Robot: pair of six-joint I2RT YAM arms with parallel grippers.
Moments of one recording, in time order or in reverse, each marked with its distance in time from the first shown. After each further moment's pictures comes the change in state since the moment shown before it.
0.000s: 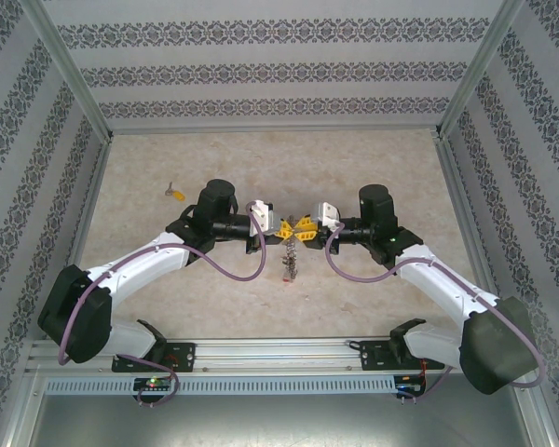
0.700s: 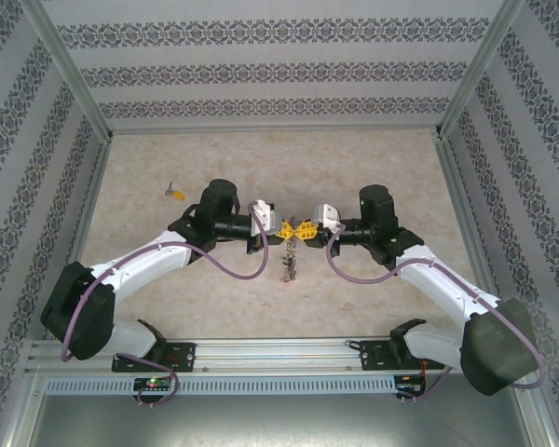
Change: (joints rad) left arm -0.001 0.020 0.006 -0.010 0.000 0.000; right arm 0.002 -0.008 0.000 -0.023 -0.018 -0.016
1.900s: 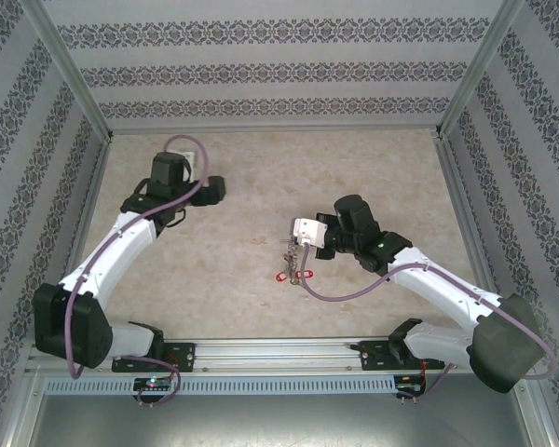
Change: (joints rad) left arm 0.388 -0.055 0.188 -0.529 -0.835 -0.858; right arm 0.196 -0.001 0.051 -0.217 0.663 -0.255
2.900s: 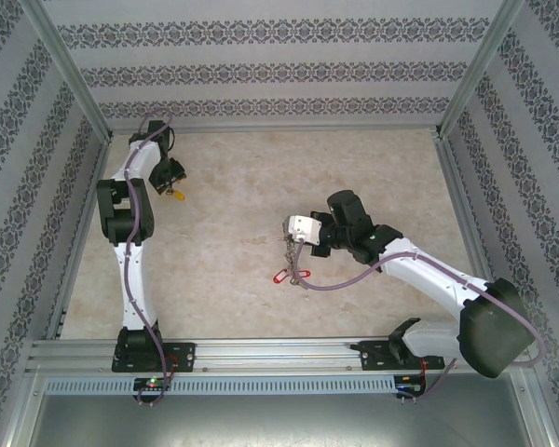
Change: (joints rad) left arm 0.299 1.078 1.017 -0.562 -0.021 -0.331; right arm -0.009 0.098 0.047 -0.013 -0.047 0.001
